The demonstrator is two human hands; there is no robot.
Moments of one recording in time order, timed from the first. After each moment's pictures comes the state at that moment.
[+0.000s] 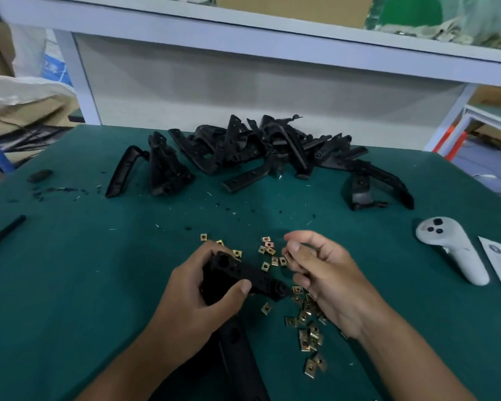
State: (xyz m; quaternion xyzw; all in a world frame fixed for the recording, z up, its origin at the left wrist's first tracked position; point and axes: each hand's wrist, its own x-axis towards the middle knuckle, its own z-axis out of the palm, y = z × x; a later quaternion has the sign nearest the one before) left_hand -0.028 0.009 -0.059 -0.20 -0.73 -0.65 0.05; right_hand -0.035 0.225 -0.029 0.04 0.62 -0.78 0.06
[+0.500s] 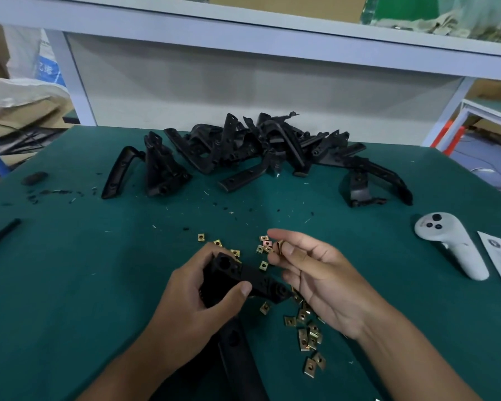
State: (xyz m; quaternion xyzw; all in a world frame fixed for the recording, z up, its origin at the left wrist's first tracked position) left_hand -0.027 0.010 -0.057 -0.21 -0.75 -0.63 0.04; right_hand -0.035 0.223 -0.030 0.01 0.58 -0.81 0.12
